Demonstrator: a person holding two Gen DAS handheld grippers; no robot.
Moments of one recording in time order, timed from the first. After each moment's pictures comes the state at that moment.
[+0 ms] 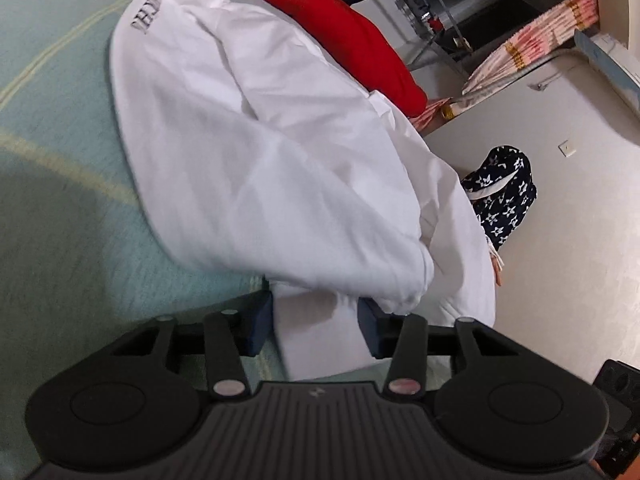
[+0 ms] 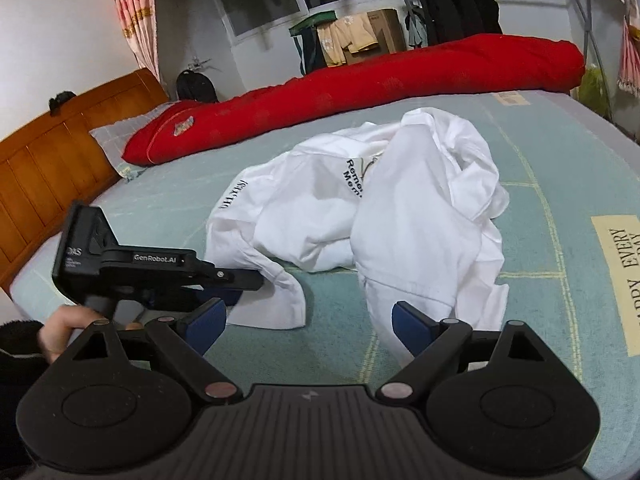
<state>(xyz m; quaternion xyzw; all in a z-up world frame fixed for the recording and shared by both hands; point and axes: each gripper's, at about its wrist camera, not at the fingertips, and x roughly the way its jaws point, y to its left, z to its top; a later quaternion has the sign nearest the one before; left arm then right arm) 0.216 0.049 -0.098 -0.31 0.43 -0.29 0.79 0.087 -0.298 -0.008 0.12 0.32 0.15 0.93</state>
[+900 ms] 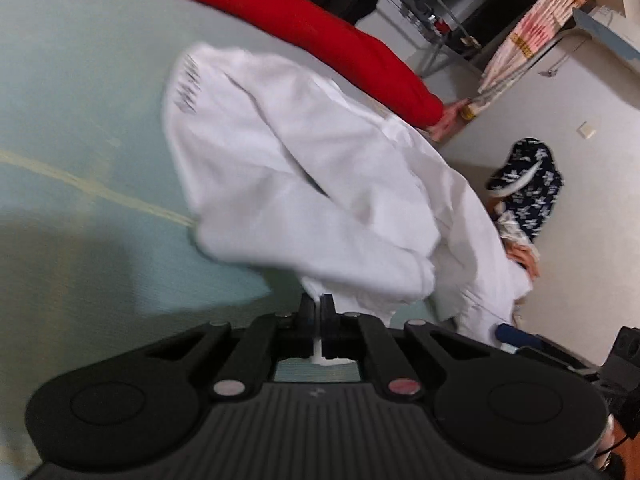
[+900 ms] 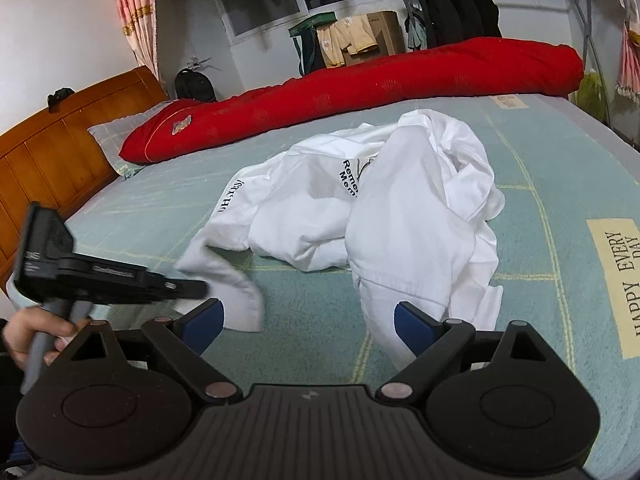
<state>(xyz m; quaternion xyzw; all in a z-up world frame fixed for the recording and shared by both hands) 0.199 0.092 -0.052 -0.22 0.40 -0.23 0.86 0.089 -0.298 -0.010 0.12 0.31 0.15 0.93</state>
